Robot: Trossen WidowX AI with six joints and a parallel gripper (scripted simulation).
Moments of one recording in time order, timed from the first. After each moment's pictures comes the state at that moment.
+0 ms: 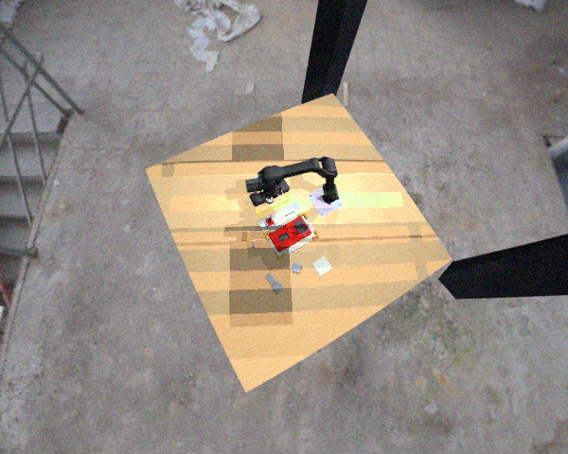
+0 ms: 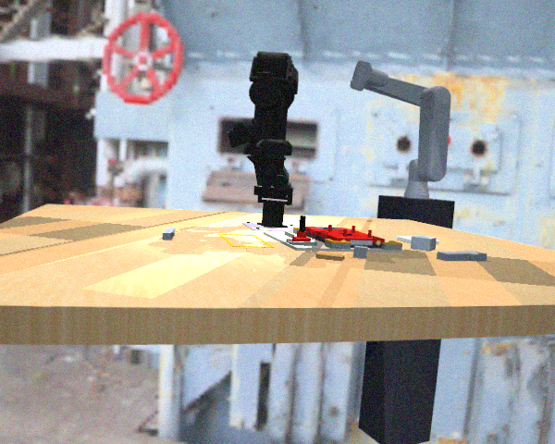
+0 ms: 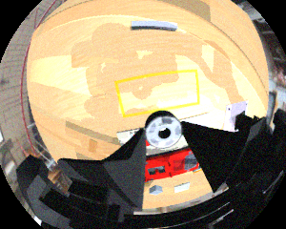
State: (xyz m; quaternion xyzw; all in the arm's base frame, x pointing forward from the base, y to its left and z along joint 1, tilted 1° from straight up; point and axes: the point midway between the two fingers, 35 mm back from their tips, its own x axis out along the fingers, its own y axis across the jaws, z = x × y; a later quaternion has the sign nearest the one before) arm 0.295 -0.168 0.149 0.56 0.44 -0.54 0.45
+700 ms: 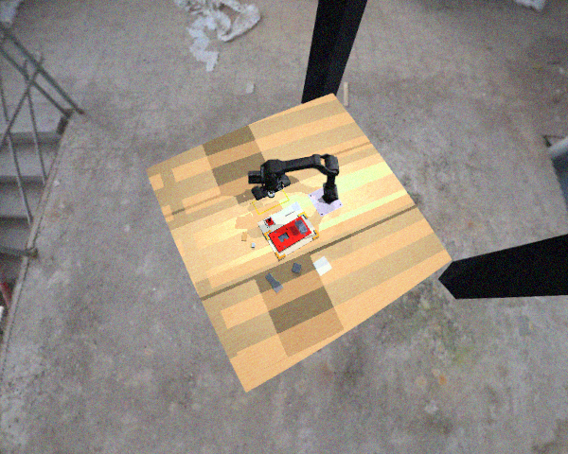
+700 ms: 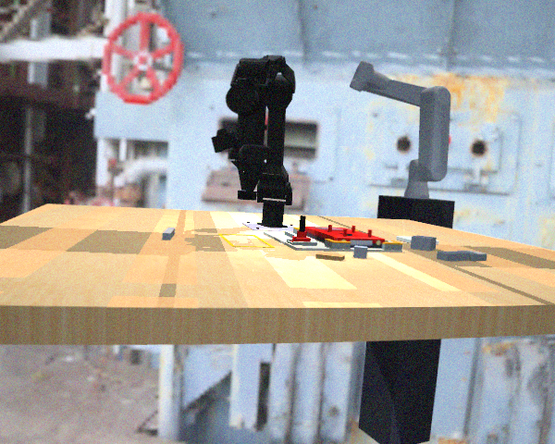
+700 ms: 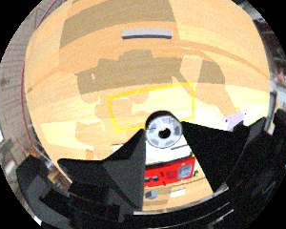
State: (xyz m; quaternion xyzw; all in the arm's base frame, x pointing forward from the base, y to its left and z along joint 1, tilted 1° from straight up) arm 0.267 -0.192 0.136 0.56 0.44 -0.54 0.45
